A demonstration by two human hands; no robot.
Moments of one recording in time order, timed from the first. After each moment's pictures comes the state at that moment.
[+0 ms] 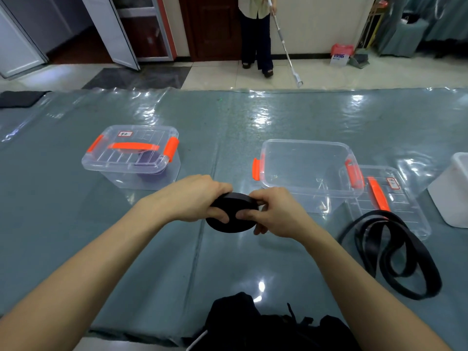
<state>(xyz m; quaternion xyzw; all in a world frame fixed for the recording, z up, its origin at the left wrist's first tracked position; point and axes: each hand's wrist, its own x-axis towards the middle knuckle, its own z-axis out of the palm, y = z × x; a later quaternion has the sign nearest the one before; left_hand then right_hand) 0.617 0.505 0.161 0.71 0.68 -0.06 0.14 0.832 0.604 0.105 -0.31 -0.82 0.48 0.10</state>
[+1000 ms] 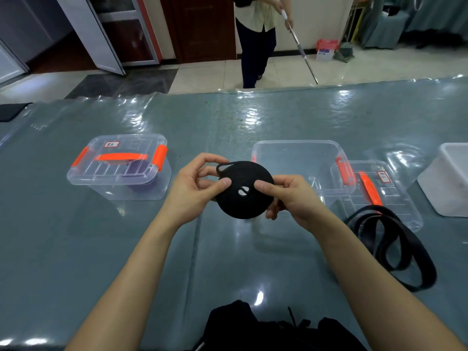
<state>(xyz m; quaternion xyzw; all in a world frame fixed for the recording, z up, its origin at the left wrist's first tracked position) 0.633 0.519 0.138 0.47 0.60 0.55 0.36 0.850 0.635 0.121 -0.34 -0.57 0.71 0.23</state>
